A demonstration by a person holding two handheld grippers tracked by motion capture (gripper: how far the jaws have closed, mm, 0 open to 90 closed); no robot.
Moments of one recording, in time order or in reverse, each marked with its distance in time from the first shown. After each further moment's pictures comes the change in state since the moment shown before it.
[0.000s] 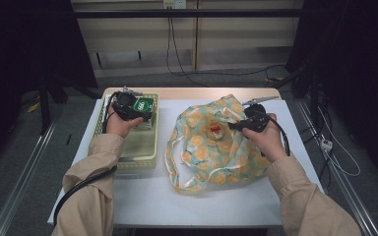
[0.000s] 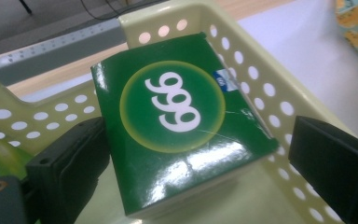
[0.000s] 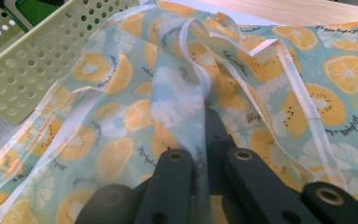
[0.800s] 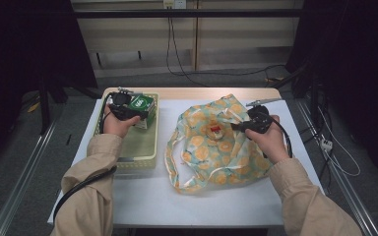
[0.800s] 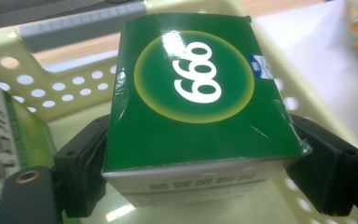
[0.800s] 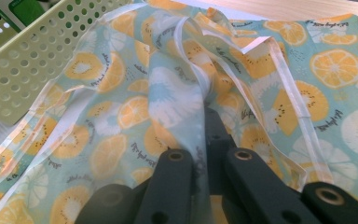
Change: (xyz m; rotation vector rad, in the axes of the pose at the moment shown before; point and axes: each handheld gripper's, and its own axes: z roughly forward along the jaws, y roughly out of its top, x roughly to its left) left arm 0.004 0.003 -0.029 0.015 -0.005 -0.120; right arm -0.007 -0.008 -0.003 -0.010 -0.012 0.025
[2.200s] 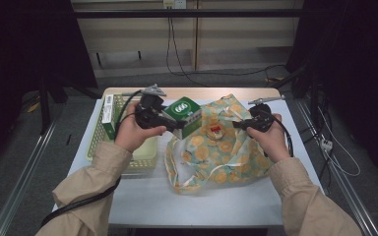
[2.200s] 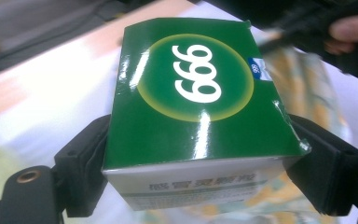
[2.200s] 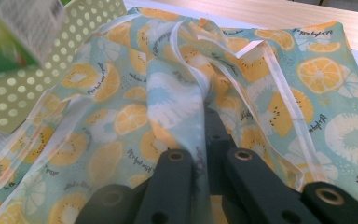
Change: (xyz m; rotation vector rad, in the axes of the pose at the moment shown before) left arm -0.143 0.014 -0.054 -0.064 -0.461 0.315; right arm -0.001 0.004 -0.006 -0.022 -0.020 0.012
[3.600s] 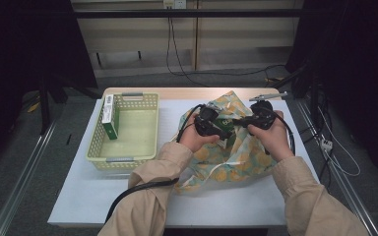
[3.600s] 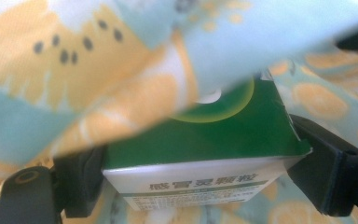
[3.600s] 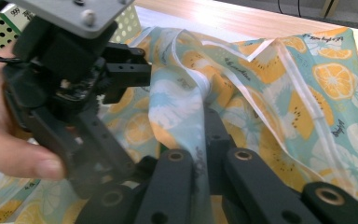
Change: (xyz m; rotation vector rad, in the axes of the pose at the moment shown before) left arm -0.011 0.005 0.179 0.028 -0.022 -0.021; right arm 0.006 0.009 -0.011 -0.026 0.025 -0.016
